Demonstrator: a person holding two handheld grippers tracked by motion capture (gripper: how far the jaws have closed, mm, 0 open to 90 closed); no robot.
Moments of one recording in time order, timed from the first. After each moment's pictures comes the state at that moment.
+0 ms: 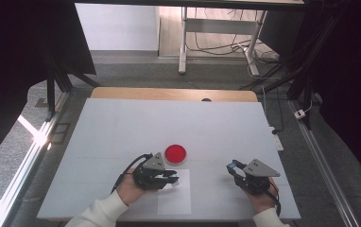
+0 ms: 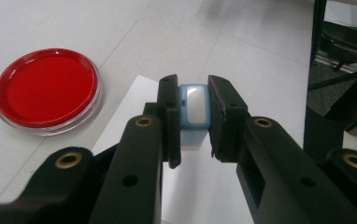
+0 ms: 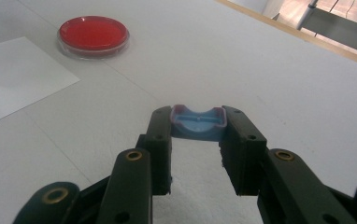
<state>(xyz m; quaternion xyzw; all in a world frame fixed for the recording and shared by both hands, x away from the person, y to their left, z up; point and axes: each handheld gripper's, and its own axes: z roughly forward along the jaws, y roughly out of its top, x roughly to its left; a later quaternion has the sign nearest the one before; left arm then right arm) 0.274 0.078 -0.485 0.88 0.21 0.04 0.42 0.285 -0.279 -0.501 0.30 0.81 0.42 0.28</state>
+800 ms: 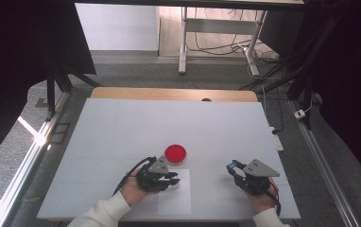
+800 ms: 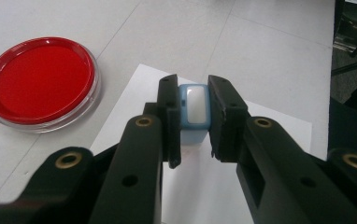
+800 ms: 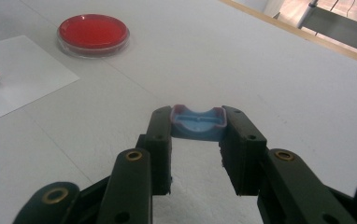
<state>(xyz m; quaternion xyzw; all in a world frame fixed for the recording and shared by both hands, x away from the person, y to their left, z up) 0.275 0.069 -0.499 0.89 0.20 0.06 0.39 0.285 -0.279 -0.502 0.30 0.81 0.42 0.28</state>
